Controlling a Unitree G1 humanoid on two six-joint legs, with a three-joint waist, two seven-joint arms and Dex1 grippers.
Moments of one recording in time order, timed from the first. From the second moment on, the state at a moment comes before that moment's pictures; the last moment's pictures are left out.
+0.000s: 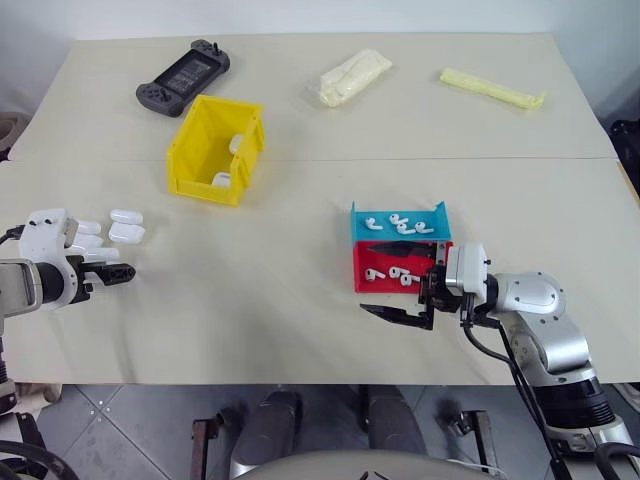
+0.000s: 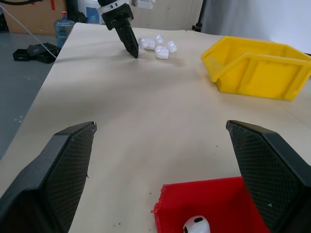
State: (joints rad) left arm -0.35 0.96 0.37 0.04 -0.51 1.45 -0.29; right arm -0.18 -0.57 0.07 -0.20 0.45 -0.02 1.14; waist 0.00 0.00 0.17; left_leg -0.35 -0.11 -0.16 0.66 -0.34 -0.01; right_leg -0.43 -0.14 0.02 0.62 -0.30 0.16
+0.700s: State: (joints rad) left arm -0.04 0.86 0.57 -0.14 -0.49 1.17 -0.47; right arm -0.18 -0.57 0.07 -0.19 0.43 -0.02 1.12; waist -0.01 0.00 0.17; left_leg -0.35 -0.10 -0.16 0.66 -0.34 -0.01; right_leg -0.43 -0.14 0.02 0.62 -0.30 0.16
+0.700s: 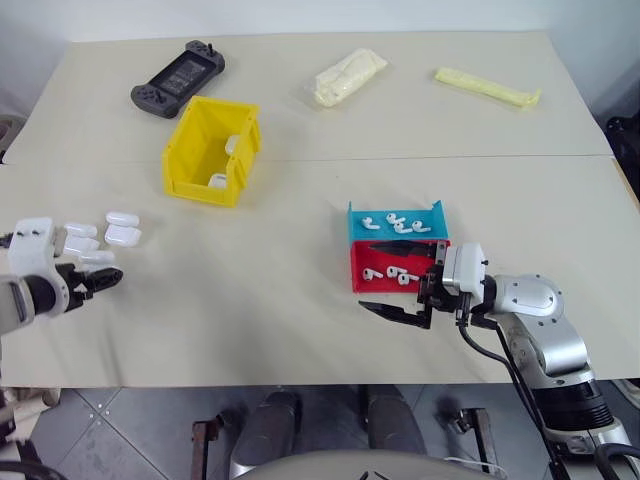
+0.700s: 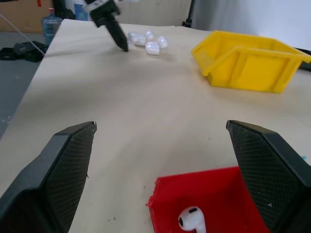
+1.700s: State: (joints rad) left arm -0.36 0.15 -0.14 -0.03 -0.50 -0.04 -1.19; right arm 0.29 -0.78 -0.46 -0.27 0.45 -0.02 1.09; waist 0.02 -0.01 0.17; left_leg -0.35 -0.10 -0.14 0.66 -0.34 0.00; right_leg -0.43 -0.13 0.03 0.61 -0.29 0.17
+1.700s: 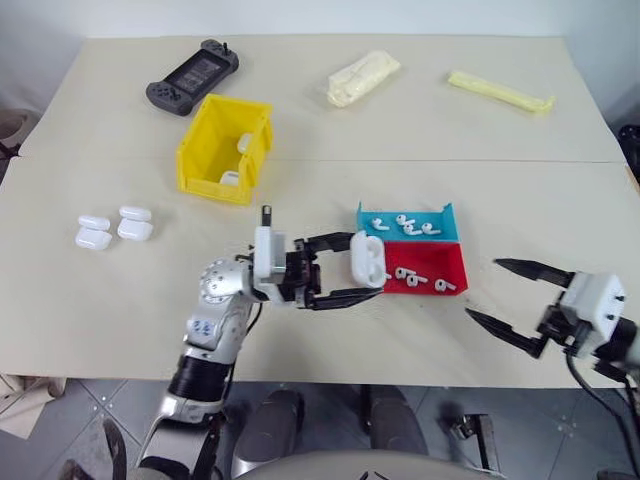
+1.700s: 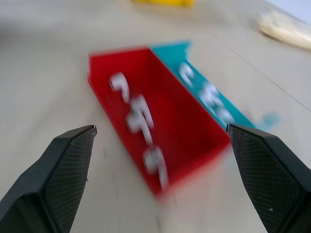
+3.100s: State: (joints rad) left arm -0.19 0.21 -0.17 -0.11 -0.48 -0.04 -1.06; right arm -0.50 -1.18 0.39 -0.43 0.05 0.76 1.16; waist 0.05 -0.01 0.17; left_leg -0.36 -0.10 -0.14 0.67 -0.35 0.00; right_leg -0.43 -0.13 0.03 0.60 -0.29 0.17
